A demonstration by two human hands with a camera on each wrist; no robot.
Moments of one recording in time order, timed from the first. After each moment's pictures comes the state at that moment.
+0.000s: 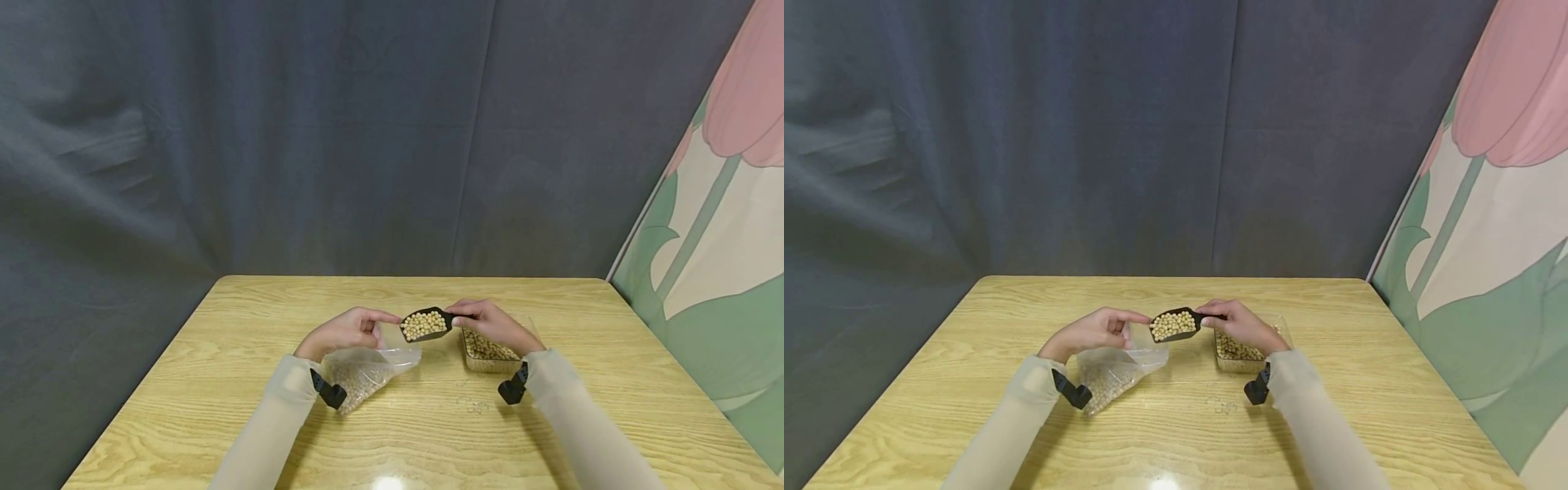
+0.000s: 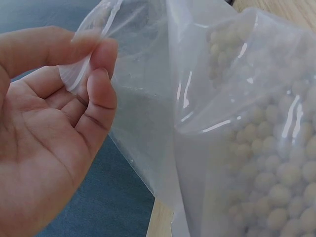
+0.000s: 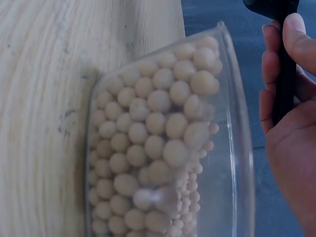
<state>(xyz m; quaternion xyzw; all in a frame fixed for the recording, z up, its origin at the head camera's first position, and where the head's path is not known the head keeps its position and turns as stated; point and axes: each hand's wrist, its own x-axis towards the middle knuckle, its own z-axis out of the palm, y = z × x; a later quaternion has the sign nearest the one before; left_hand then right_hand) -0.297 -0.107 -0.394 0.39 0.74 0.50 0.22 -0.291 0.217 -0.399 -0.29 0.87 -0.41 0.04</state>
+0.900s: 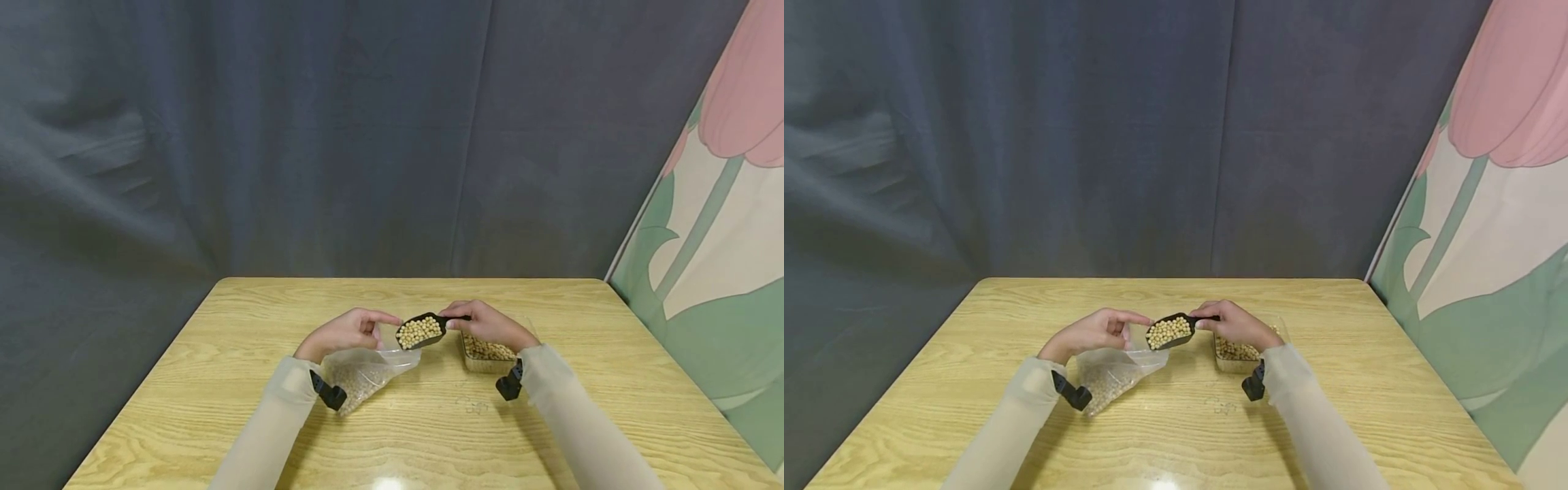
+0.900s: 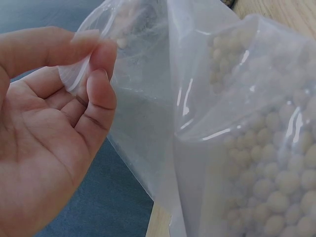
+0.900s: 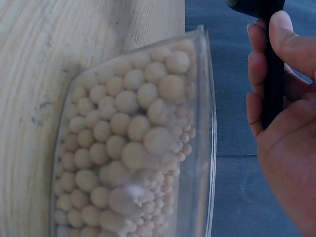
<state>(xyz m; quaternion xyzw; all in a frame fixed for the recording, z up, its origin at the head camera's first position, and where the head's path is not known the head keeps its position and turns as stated) -0.294 -0.105 -0.392 0.39 0.74 0.50 0.21 -0.293 0.208 -0.390 -0.31 0.87 -0.36 0.07</state>
